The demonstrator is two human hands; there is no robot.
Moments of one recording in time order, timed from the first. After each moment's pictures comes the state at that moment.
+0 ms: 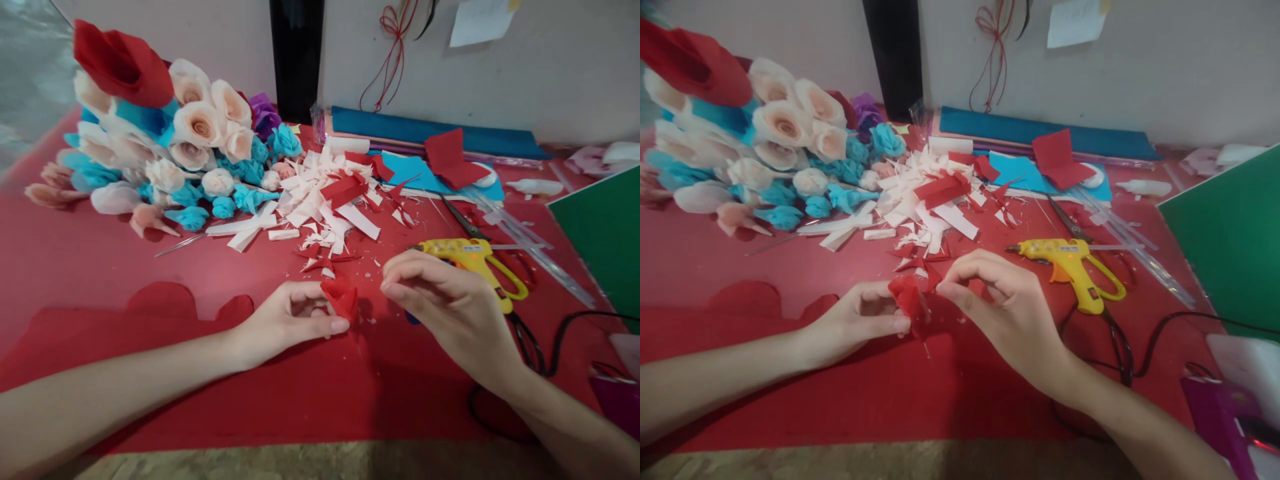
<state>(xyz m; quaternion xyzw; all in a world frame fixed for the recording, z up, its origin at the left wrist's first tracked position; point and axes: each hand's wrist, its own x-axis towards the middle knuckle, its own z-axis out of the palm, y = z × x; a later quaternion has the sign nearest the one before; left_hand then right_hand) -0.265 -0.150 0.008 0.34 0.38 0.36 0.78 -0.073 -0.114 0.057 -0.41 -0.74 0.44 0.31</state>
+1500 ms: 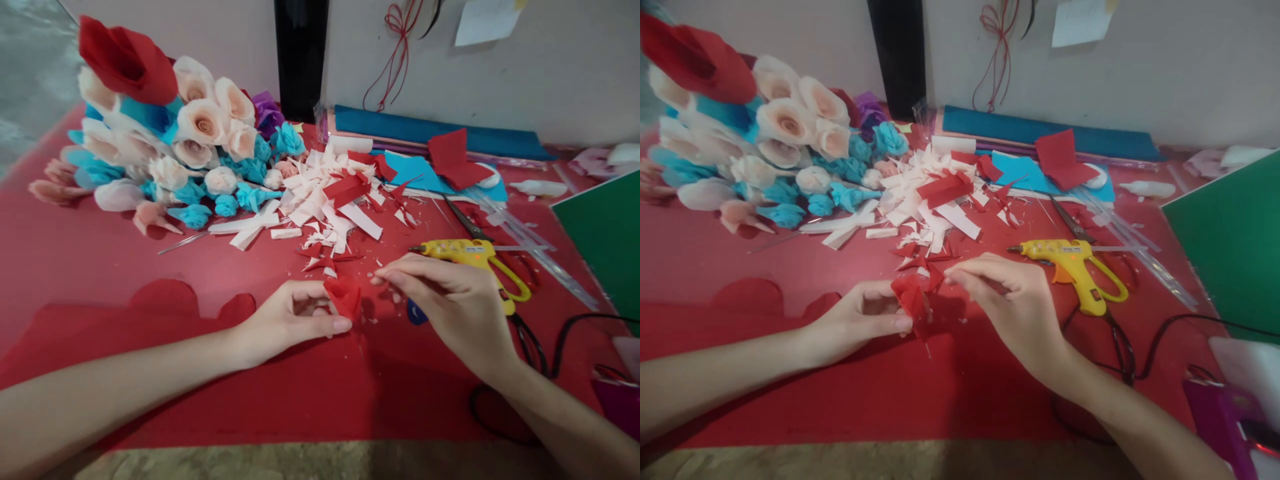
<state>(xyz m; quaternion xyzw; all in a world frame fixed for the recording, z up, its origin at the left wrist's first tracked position) -0.266 -0.151 0.005 0.37 0.39 0.36 0.76 -0.075 -0.110 0.049 -0.47 -0.72 0.38 0.33</state>
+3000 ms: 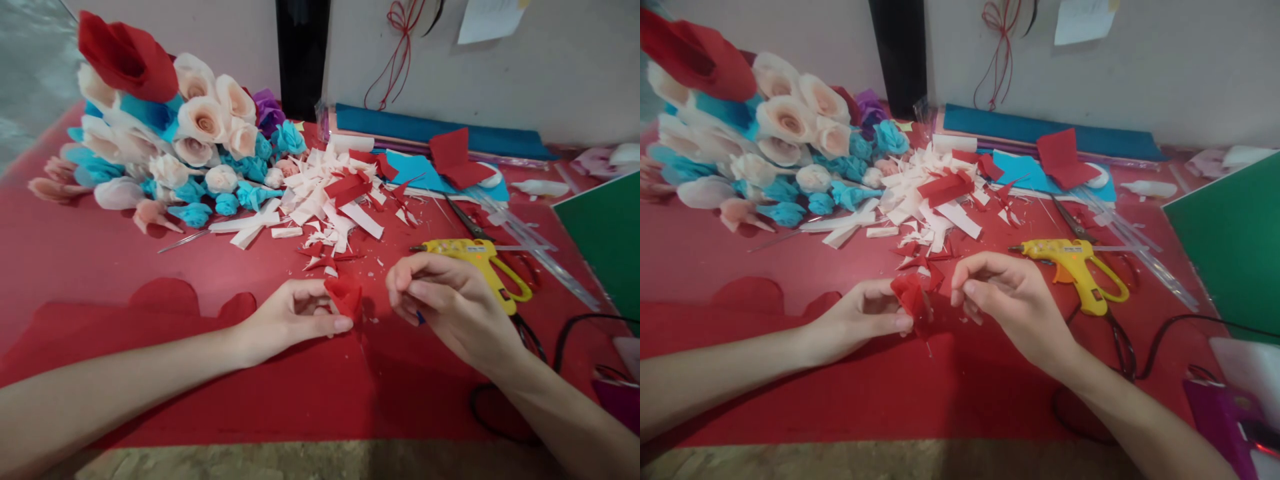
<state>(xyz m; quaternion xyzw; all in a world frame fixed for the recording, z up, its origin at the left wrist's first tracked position) -0.265 -0.150 0.008 0.34 0.39 0.36 0.77 -0.068 -0.107 0.048 -0.35 -0.55 0.68 0.33</state>
